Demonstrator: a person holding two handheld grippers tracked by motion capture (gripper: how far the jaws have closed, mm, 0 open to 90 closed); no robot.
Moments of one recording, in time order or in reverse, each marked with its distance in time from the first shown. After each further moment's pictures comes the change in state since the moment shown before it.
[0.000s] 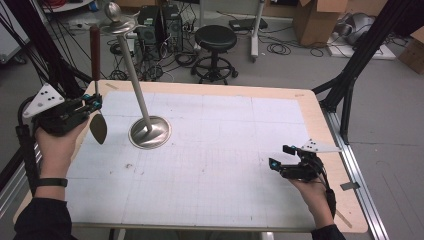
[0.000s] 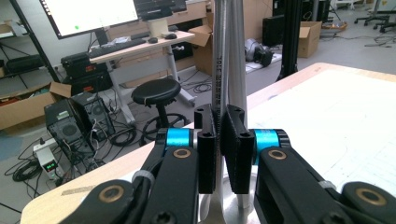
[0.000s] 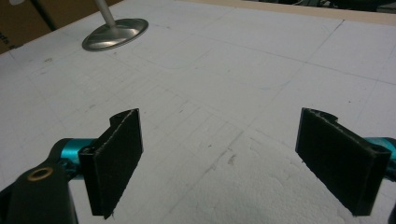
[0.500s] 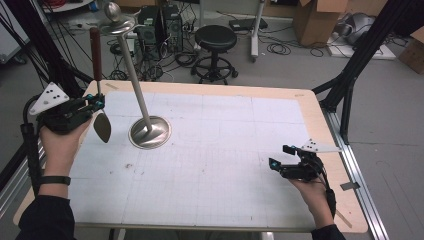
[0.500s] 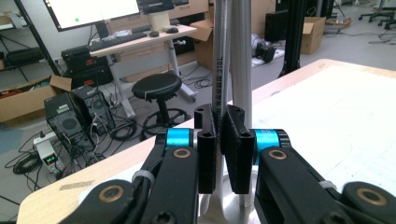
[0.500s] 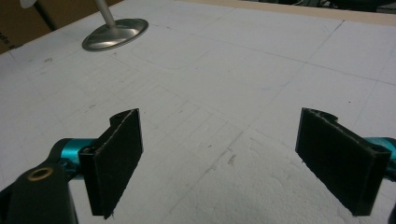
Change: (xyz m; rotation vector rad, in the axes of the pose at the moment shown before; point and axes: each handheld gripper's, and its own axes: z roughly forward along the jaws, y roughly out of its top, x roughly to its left) left arm 0.000 -0.002 0.008 0.030 -0.001 -0.005; right arm 0.000 0.000 0.000 0.000 0.000 0.000
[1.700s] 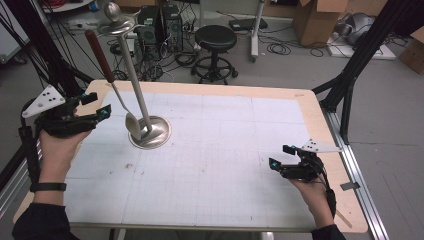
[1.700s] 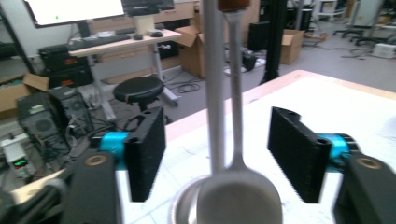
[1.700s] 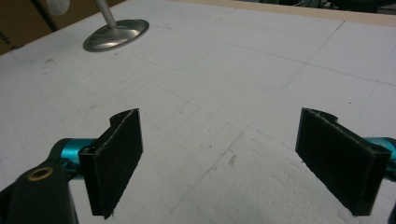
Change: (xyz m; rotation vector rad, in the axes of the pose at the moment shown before) left arm -0.010 0.000 -0.015 -0.045 -0.083 -0.057; right arm 0.000 0.000 0.000 -0.002 0.003 -0.005
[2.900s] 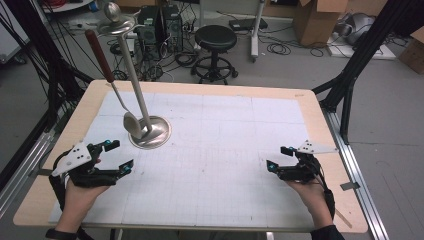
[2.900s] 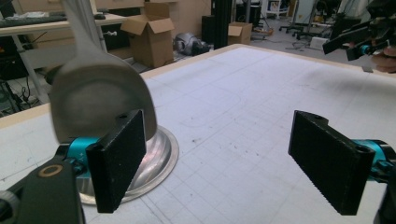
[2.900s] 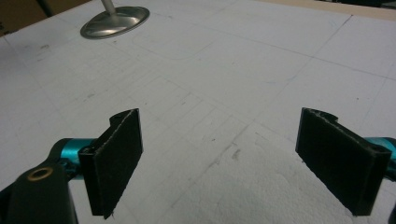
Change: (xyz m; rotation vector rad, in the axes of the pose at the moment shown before) left arm -0.073 -0.097 -0.009 0.016 -0.175 -0.020; right arm 0.005 -0.002 0.005 0.035 -0.007 -0.032
